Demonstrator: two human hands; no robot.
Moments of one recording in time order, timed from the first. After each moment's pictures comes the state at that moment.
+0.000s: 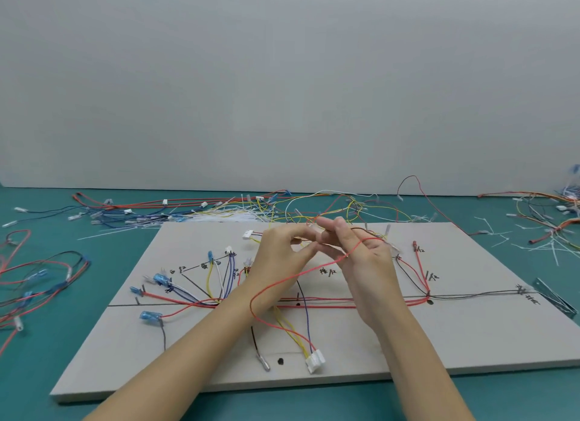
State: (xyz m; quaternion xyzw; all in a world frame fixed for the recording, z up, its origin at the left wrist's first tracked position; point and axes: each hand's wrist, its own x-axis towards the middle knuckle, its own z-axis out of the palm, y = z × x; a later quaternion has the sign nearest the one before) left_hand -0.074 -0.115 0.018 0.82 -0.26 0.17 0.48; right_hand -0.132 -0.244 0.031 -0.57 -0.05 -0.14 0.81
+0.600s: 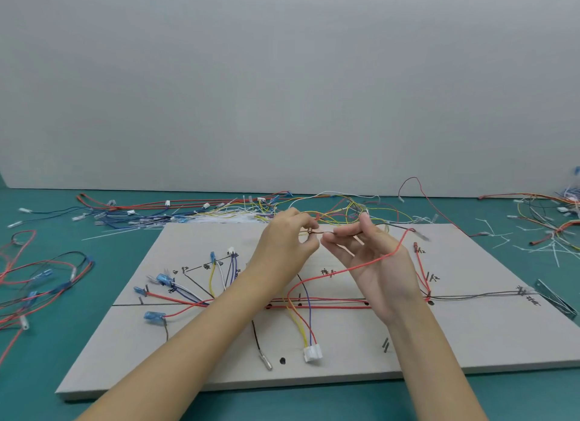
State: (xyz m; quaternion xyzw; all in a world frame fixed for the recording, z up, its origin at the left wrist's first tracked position) left_hand -0.055 -0.123 0.015 0.86 -0.25 0.26 0.37; right_hand -0.134 -0.262 0.041 -0.45 -0.11 -0.05 0.88
